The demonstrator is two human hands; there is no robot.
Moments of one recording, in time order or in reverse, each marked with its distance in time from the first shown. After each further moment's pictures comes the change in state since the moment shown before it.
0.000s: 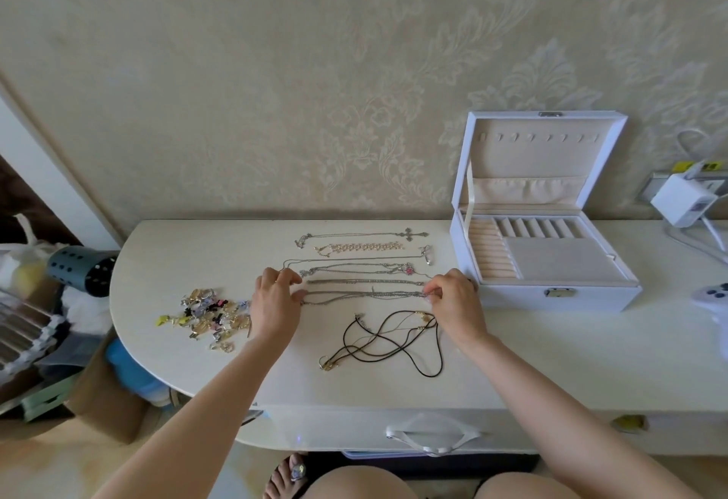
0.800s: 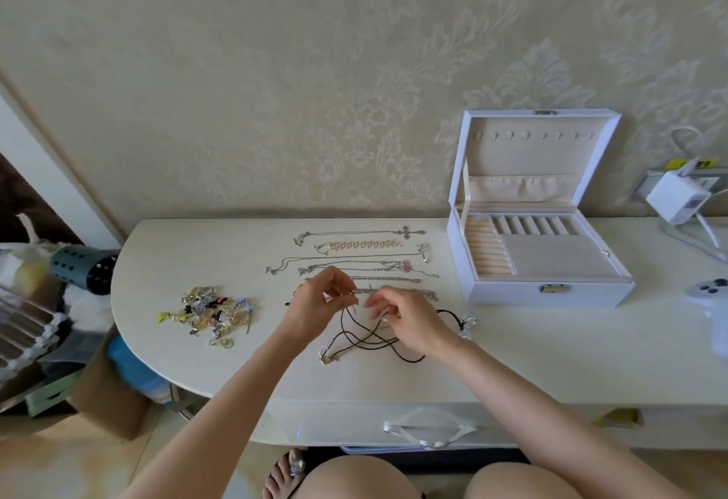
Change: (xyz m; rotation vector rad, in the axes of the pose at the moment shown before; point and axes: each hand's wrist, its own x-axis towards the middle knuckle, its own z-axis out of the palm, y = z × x) left_hand -0.031 0.054 -0.025 -0.614 -0.357 0.174; right_hand -0.027 -0.048 0.003 0.238 -0.381 -0.213
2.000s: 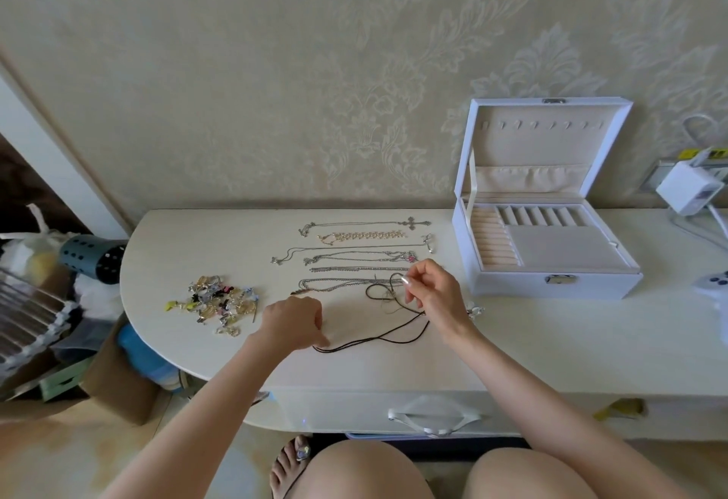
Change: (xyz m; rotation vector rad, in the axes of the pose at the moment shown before) left_hand -0.018 -0.006 -0.021 0.951 -0.309 -0.311; right_hand -0.008 0.000 -0.011 0.598 0.340 0.152
